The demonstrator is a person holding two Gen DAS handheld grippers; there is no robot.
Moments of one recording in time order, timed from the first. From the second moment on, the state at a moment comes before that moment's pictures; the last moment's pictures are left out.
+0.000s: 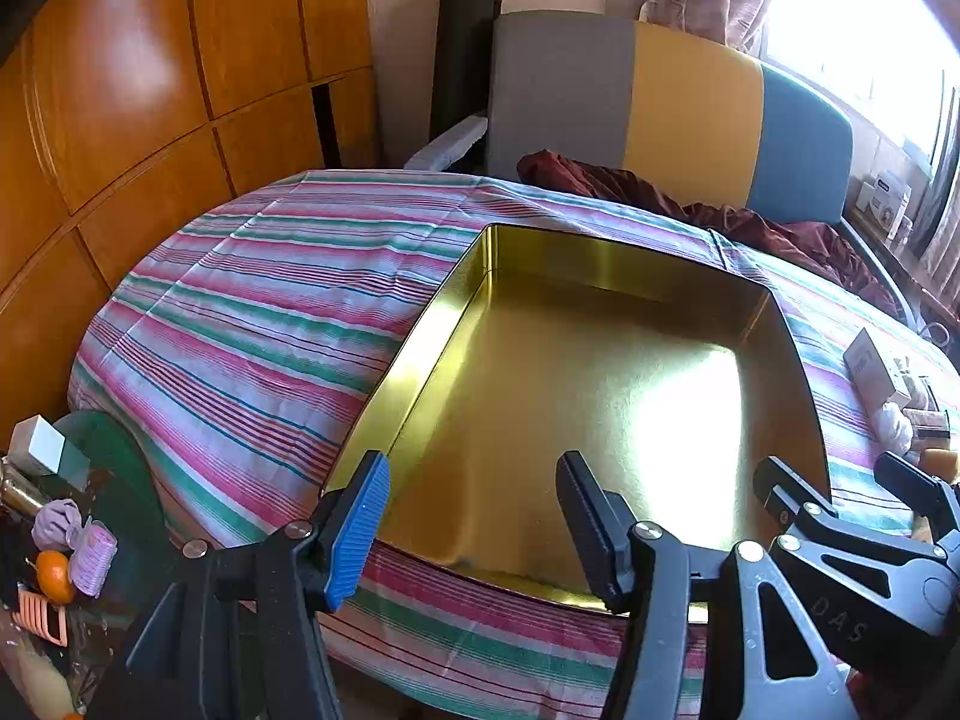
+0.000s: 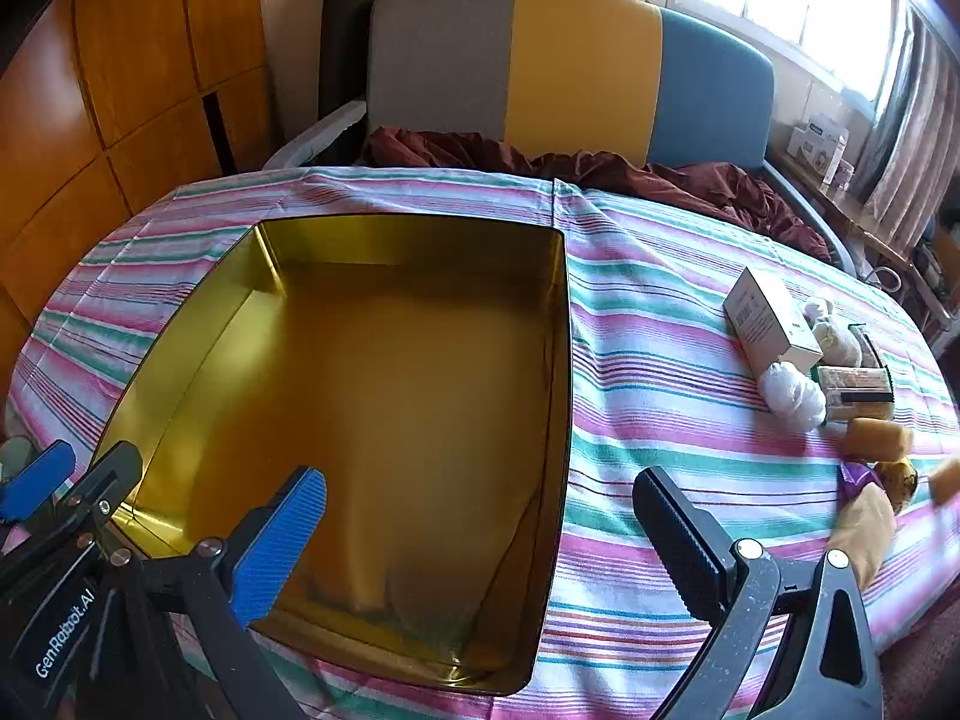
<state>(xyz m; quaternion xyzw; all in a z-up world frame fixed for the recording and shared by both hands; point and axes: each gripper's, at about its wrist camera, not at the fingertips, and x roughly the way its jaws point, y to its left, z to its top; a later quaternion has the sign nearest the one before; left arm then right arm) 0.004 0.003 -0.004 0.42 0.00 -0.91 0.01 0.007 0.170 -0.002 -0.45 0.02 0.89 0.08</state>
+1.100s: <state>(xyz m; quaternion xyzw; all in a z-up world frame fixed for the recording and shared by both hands) 0.004 0.005 -0.003 0.43 0.00 -0.90 0.00 0.011 0.170 -0.002 -0.45 0.02 0.89 0.08</state>
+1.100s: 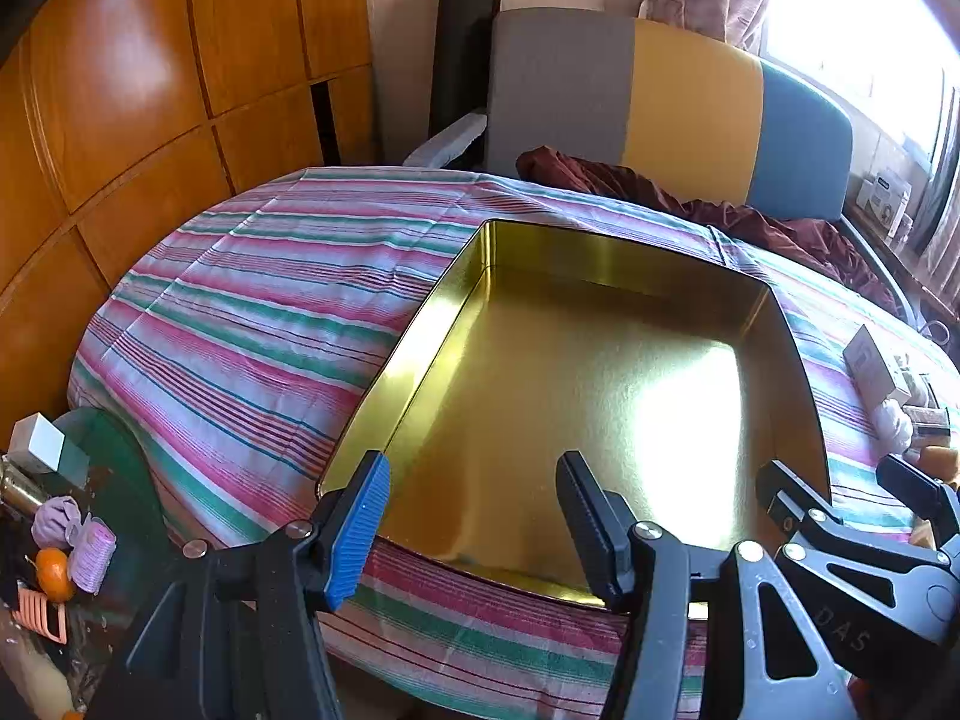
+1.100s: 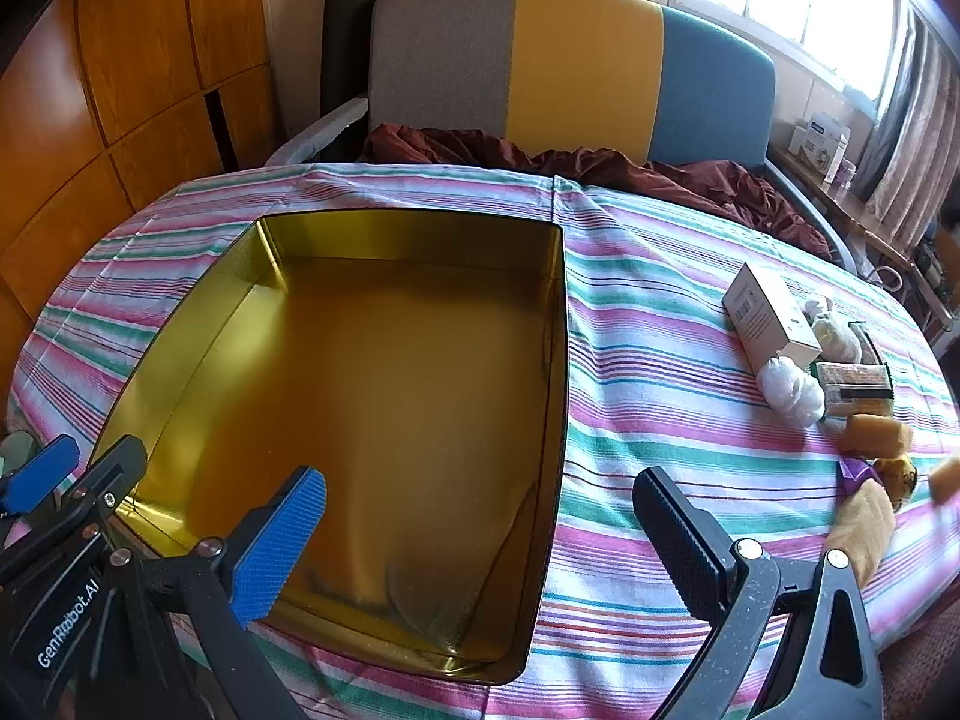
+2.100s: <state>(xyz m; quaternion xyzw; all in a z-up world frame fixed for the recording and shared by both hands) 0.006 0.010 -0.007 0.44 0.00 -0.90 -0.01 0.022 0.182 0.007 -0.43 0.03 0.90 0.07</state>
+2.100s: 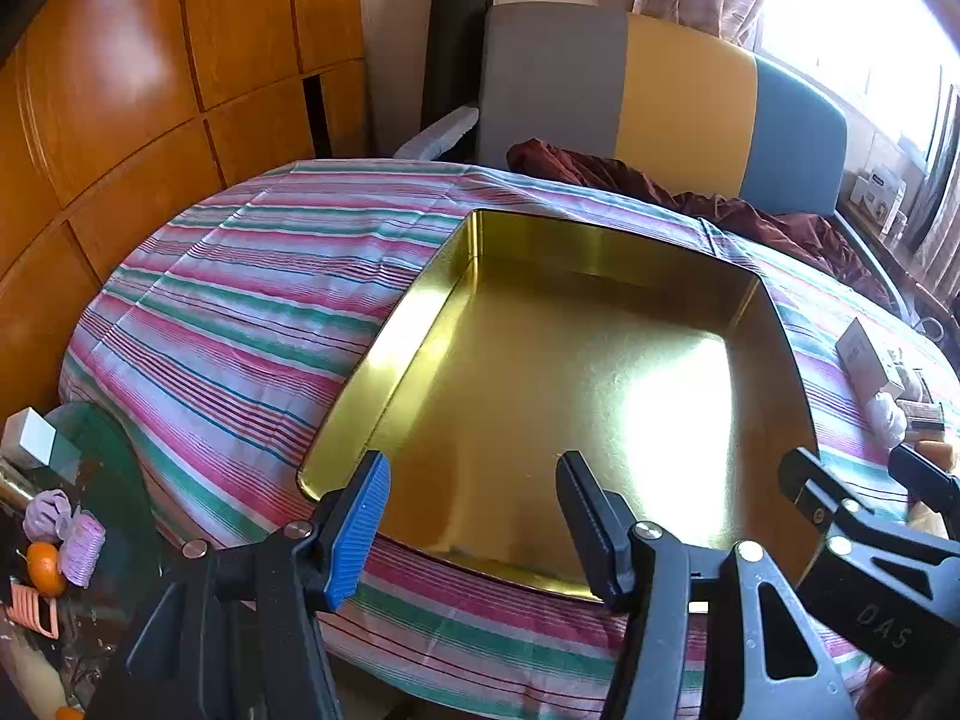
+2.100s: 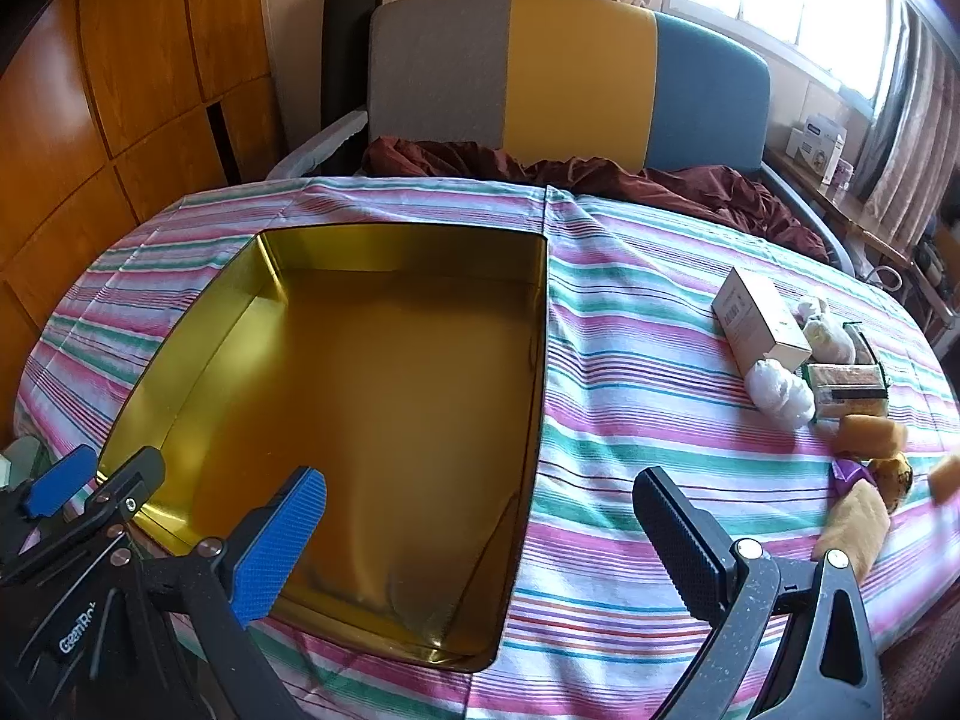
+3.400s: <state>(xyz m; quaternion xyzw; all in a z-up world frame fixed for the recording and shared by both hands) 0.081 0.165 -0.008 0.44 -0.04 -0.83 -0.34 0.129 0.548 -0.056 -0.41 0.21 0.85 0.25</state>
